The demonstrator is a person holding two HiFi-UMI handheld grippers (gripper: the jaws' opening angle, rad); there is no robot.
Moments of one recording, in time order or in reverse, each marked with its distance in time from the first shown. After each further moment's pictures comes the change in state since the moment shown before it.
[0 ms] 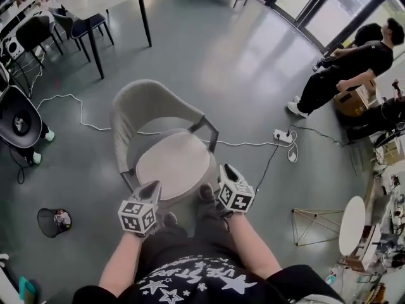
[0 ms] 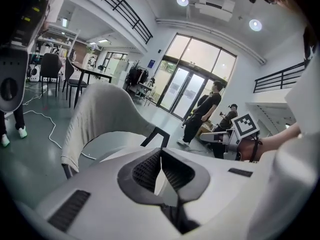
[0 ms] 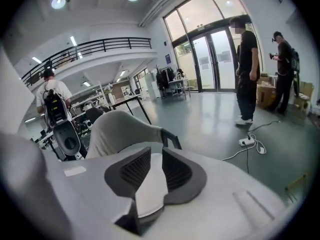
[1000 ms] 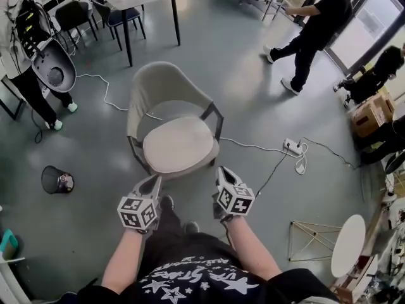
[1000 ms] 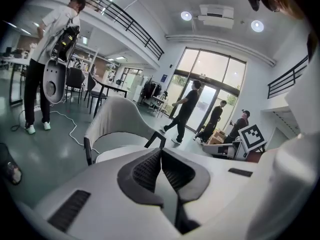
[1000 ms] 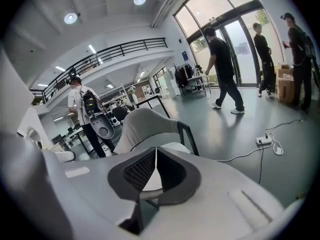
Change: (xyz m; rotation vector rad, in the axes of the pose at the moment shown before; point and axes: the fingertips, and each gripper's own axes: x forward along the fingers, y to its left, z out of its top) left arm -0.091 -0.104 -0.050 -0.061 -0.174 0.183; right arm -0.112 0.001 -0.042 -0.043 0.025 0.264
